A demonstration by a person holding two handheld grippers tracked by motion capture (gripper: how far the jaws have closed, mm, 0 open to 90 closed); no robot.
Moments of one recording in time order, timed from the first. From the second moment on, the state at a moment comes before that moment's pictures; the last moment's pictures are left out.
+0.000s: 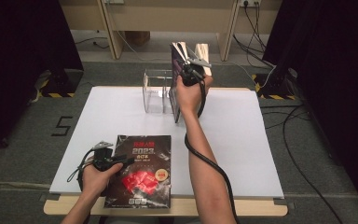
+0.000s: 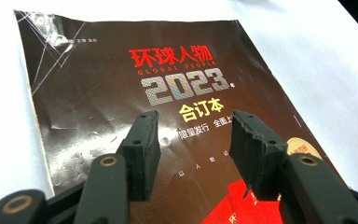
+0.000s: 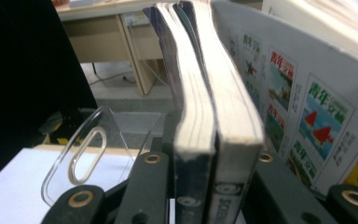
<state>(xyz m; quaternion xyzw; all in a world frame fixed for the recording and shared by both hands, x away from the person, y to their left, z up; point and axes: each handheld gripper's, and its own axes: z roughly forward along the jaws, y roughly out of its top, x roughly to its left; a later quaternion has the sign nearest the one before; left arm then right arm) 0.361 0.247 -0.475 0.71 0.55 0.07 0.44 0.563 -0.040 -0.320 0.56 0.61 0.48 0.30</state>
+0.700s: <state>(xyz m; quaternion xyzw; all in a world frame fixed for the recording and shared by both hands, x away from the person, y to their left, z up) 0.362 0.248 -0.477 0.71 0.55 0.07 0.44 0.556 -0.029 -0.339 0.53 0.58 0.49 0.37</state>
